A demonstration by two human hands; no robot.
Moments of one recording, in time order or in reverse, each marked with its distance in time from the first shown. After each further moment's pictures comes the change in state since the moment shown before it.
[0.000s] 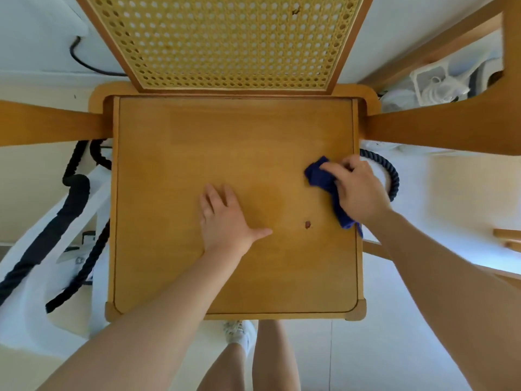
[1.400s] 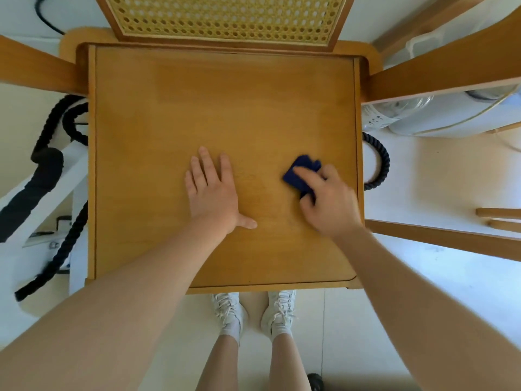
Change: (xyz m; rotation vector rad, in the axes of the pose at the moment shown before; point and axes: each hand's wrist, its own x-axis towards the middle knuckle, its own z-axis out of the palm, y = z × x) left_hand 0.001 -0.022 0.017 0.220 -0.018 0.151; right_hand -0.065 -0.065 0.043 -0.020 0.013 0.056
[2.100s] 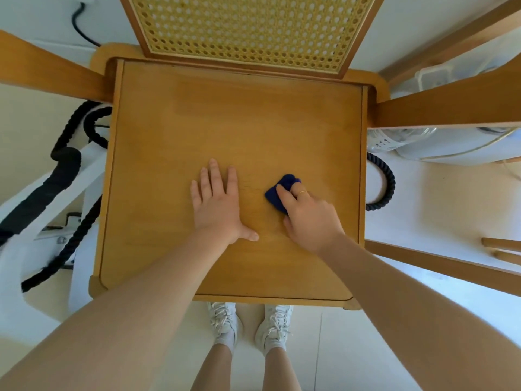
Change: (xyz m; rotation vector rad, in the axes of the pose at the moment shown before) left_hand -0.004 -0.001 -0.001 -0.035 0.027 -0.026; right_hand 0.017 -0.029 -0.003 -0.277 -0.247 -0.186
